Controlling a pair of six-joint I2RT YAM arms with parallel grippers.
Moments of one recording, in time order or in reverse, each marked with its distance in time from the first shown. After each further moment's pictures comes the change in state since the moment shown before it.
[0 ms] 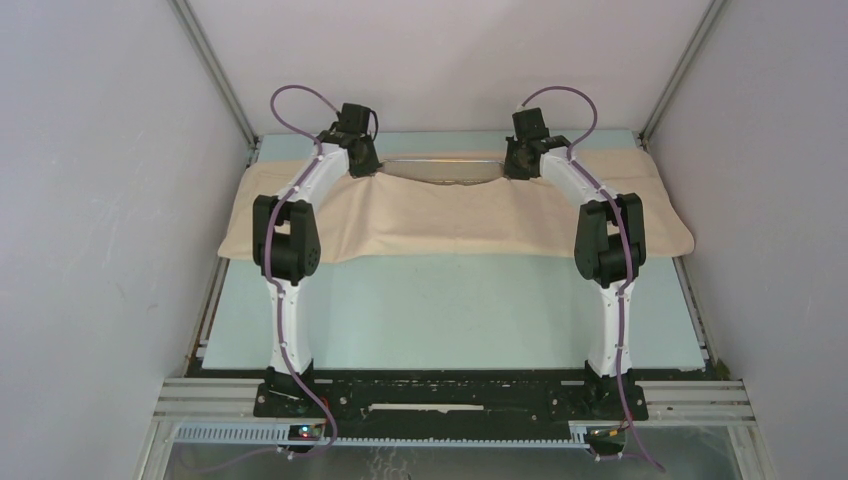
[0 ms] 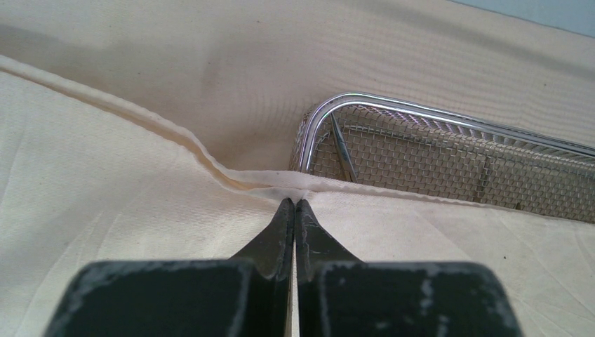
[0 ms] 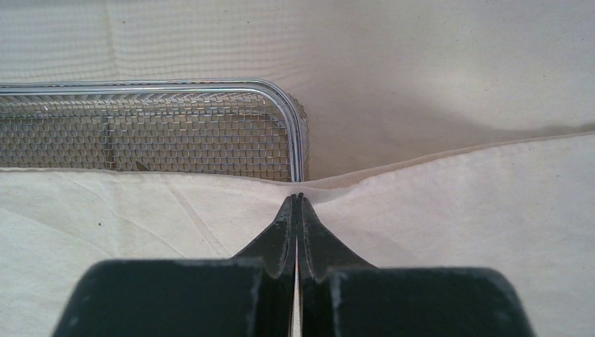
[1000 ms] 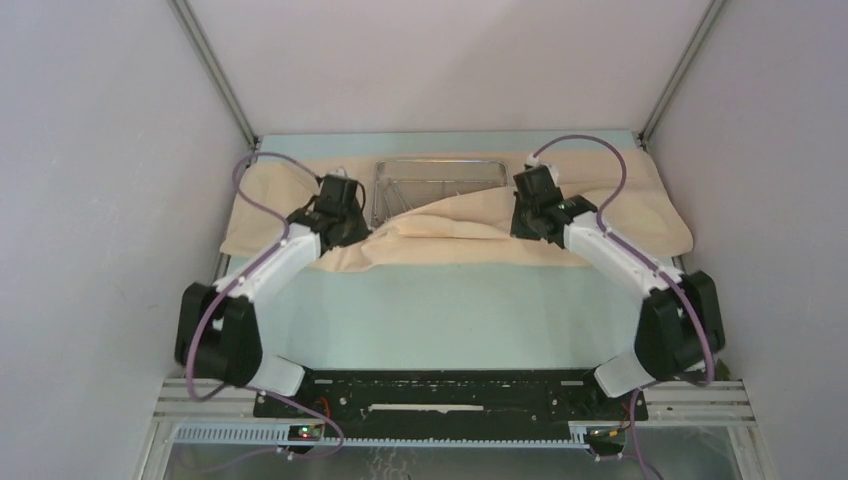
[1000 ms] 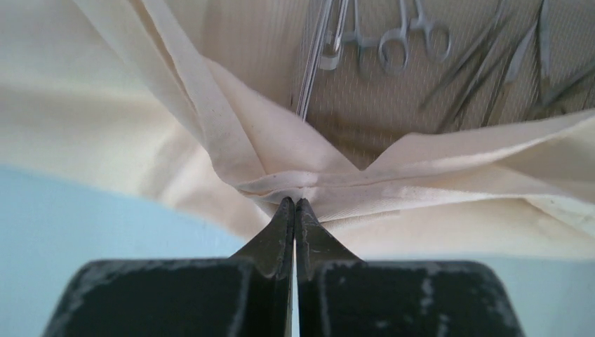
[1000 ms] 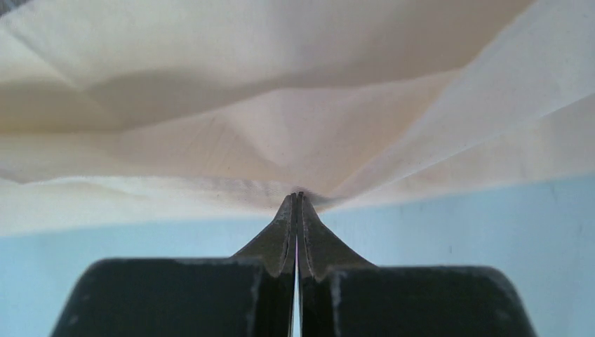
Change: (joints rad) left arm -0.100 -0.708 -0.865 0.169 -0.043 -0.148; right arm 0.169 -0.633 -0.675 -0.005 0.135 0.158
